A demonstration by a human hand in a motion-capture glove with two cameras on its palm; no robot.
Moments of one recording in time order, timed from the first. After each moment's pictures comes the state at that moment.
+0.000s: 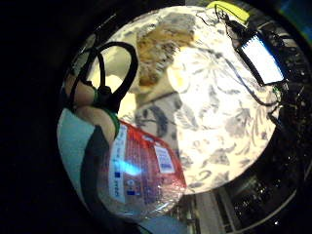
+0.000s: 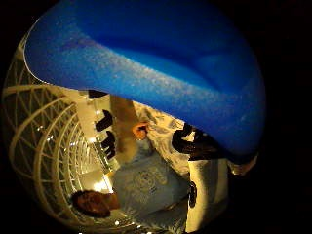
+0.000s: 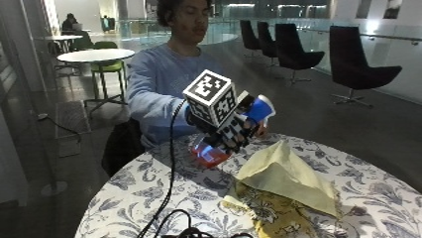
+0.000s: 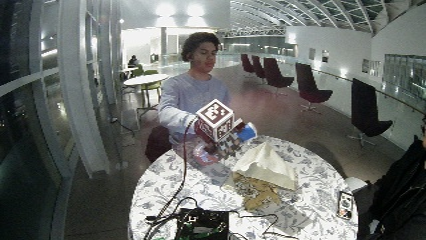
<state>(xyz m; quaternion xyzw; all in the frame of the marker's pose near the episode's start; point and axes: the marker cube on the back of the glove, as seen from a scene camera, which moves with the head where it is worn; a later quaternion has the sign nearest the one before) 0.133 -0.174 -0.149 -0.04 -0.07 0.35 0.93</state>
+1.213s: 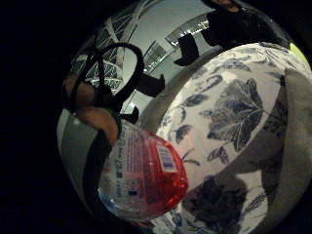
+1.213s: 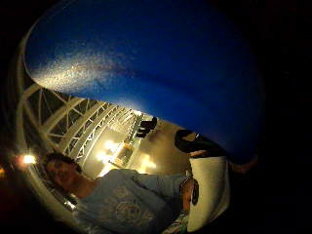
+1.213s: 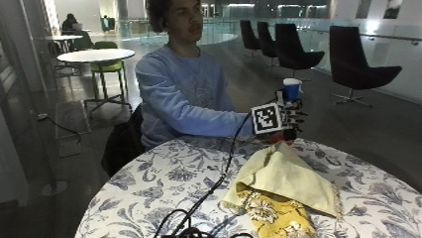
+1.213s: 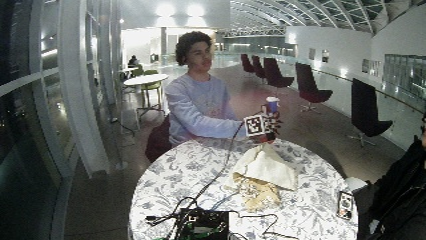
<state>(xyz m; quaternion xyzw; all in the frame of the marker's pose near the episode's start) -0.032 -0.345 0.033 0.17 -0.35 0.06 0.92</state>
